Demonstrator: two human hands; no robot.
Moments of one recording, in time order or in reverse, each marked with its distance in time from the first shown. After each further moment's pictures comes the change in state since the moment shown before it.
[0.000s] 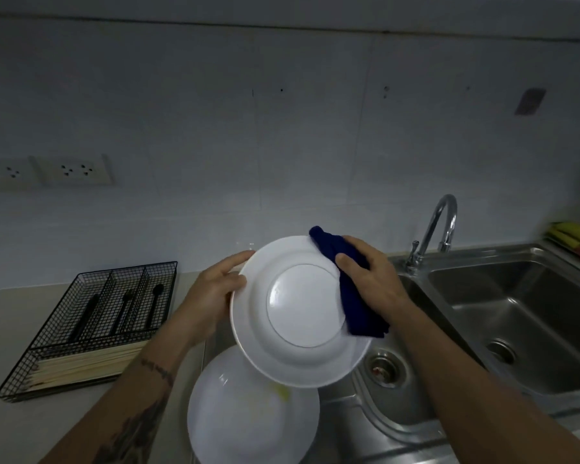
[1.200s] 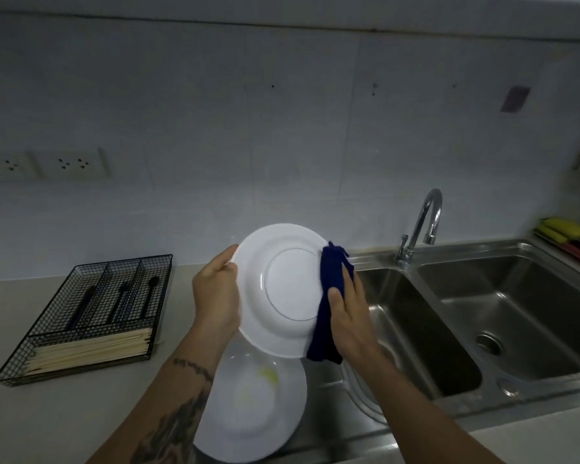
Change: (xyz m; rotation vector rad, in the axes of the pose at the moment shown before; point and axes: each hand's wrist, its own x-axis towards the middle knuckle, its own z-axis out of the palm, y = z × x) left_hand -0.021 -0.007 0.059 -0.205 0.520 0.023; right_hand -0.064 0.050 0.041 -0.124 0.104 0.085
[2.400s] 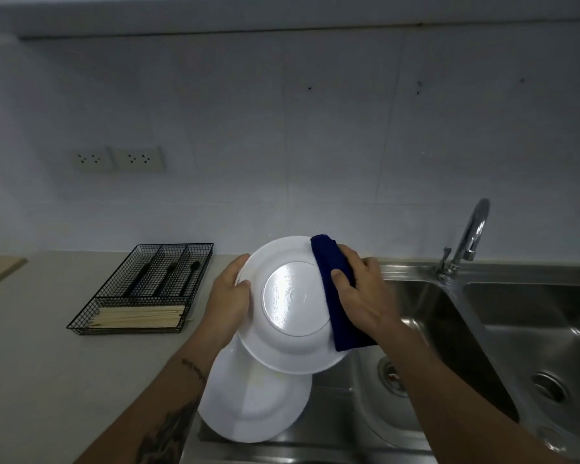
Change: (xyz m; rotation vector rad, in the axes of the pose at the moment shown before) left_hand -0.028 -0.012 -0.009 0.401 -0.059 0.138; right_hand 0.050 -0.020 -0.040 -0.182 -0.198 -0.188
